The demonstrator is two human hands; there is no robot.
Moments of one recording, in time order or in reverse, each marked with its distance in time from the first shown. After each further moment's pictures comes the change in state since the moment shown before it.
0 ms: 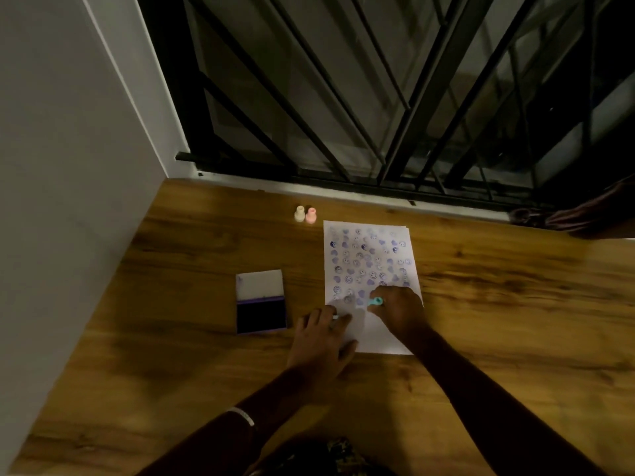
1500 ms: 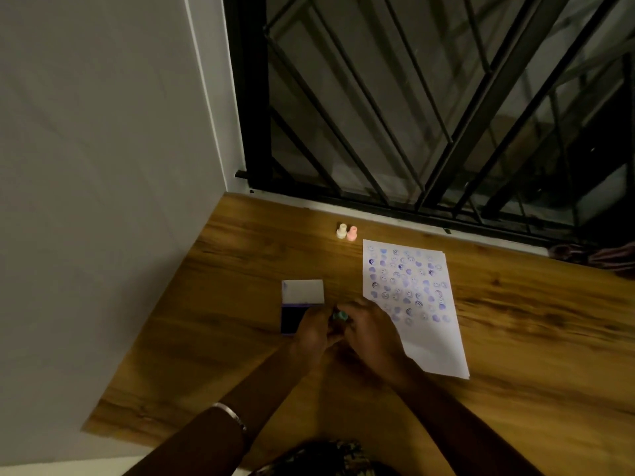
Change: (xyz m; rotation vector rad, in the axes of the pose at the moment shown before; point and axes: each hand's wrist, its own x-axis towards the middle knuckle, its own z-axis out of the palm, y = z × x) left_hand 0.010 -0.043 -0.078 -1.681 -0.029 -1.033; right_hand -0.031 -0.125 0.022 0.157 0.101 -0.381
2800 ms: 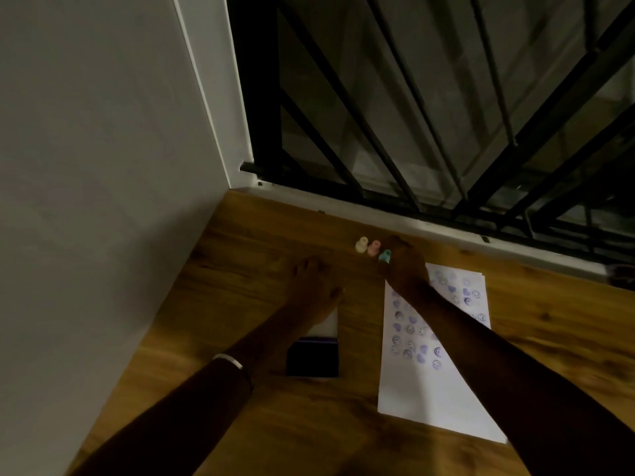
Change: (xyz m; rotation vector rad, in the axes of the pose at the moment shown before) left_hand 0.101 0.098 -0.018 1.655 0.180 0.574; right_hand 0.188 0.107 -0.002 -0.091 -0.031 0.317
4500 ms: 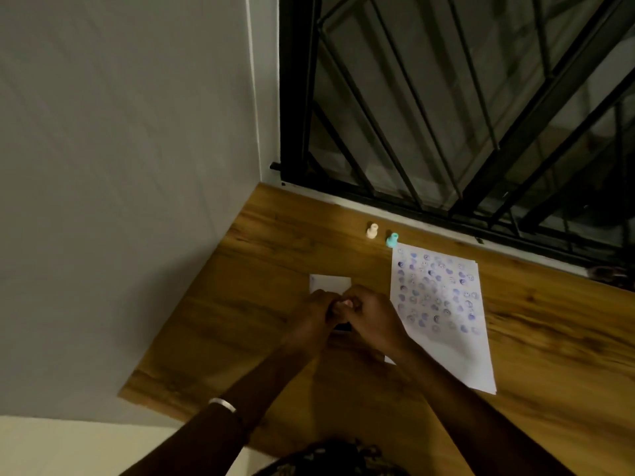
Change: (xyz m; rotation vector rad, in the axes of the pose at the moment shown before) left_hand -0.144 -0.015 0.033 -0.615 0.183 0.124; right_hand -0.186 -0.079 0.014 0.402 -0.149 -0.238
